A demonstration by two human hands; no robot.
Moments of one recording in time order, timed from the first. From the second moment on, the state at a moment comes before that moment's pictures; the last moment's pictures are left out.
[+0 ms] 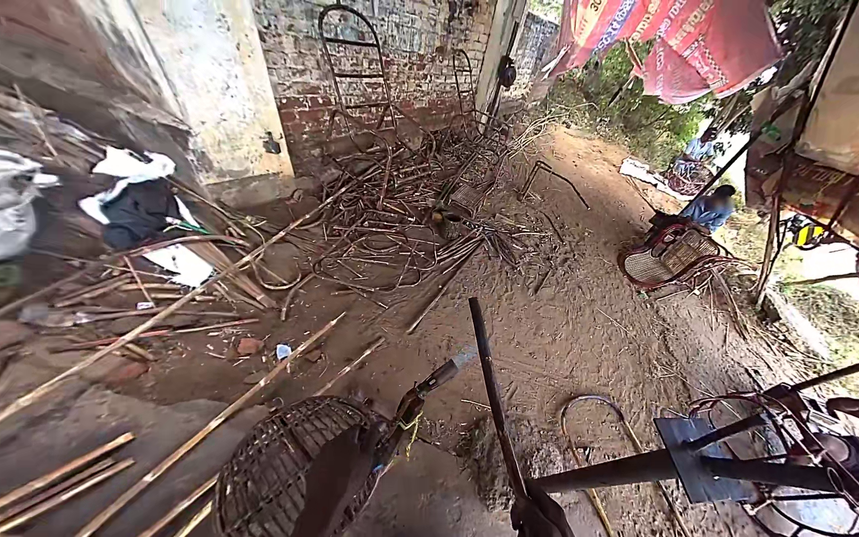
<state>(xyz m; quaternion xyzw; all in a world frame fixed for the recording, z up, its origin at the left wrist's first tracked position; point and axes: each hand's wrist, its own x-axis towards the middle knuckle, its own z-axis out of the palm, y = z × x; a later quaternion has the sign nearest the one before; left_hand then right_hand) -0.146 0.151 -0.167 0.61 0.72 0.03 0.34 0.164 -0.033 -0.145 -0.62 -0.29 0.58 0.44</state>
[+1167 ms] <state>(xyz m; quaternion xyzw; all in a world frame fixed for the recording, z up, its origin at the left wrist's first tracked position) 0.127 -0.073 -0.064 0.67 0.43 0.19 0.58 0.252 -0.418 -0.022 -0.81 -0.40 0.03 0.42</state>
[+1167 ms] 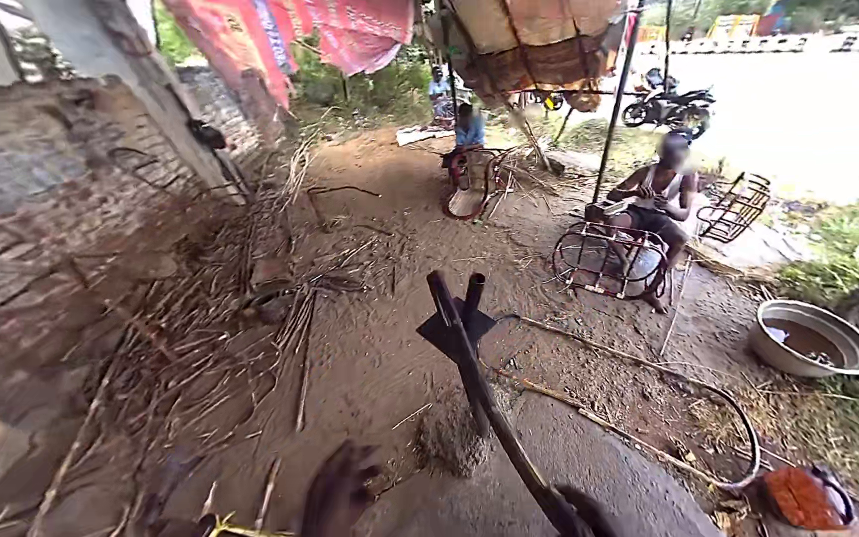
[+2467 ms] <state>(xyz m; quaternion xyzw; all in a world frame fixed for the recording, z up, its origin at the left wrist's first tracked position) 0.376 -0.143 -0.015 0.50 0.35 -0.03 0.79 0.405 -0.366 -0.025 -0.86 -0.12 -0.11 0.48</state>
